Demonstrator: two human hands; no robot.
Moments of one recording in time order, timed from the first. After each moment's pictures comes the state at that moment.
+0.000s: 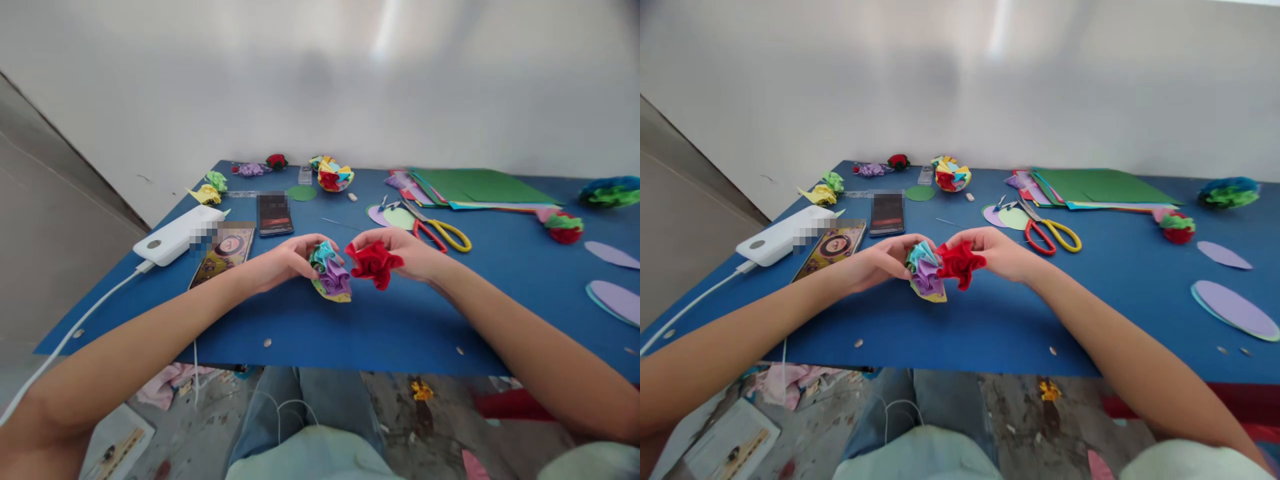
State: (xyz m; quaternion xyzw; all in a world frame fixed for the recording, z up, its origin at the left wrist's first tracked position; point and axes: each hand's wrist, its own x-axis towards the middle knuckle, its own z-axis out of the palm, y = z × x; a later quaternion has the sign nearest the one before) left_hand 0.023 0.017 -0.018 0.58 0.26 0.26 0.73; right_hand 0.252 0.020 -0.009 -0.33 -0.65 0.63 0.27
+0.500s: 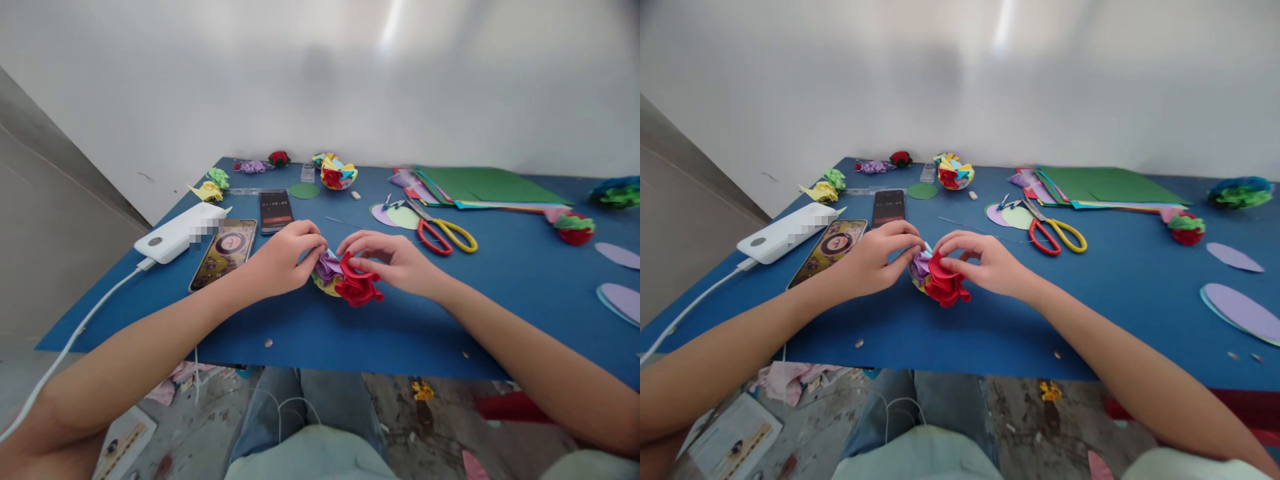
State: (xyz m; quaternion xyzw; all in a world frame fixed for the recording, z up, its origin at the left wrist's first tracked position) left_hand 0.020 0.002 -0.005 0.90 0.34 0.28 0.07; right_hand 0.240 0.005 -0.009 -0.29 -0.81 0.39 0.31
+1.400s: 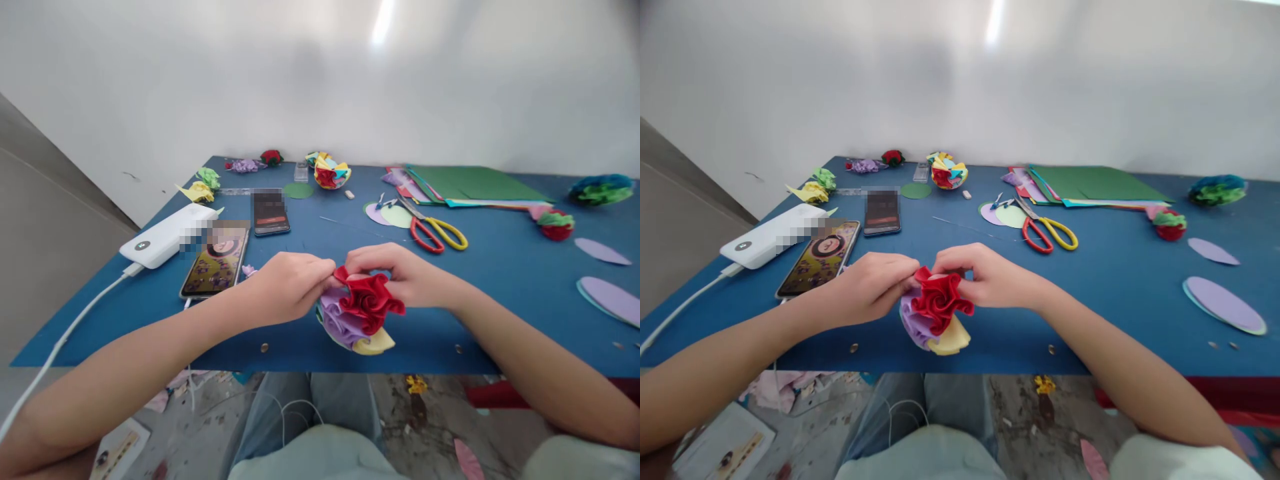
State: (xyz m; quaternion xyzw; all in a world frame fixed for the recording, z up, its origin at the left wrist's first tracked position) left_hand 0.026 -0.020 0.002 0.95 0.25 0.20 0.06; right_hand 0.239 -0.012 0.017 -0.24 -0.88 0.37 0.20
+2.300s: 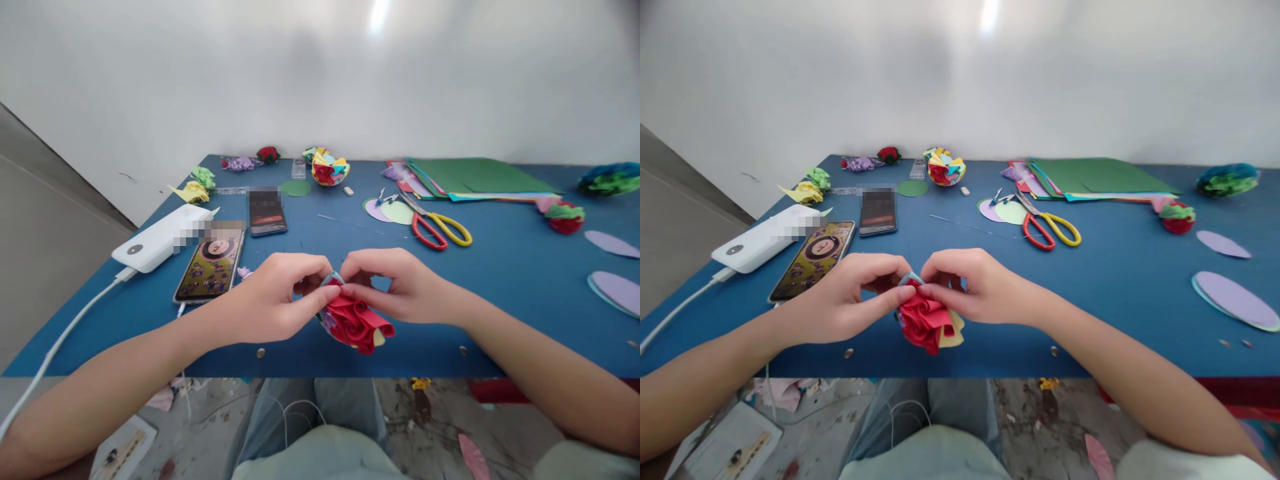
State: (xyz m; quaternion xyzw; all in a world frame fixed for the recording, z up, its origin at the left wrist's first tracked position) left_hand 0.027 -0.036 0.023 0.87 0.33 0.21 0.30; right_hand 0.234 -0.025 0.011 -0.26 -0.87 0.33 0.24
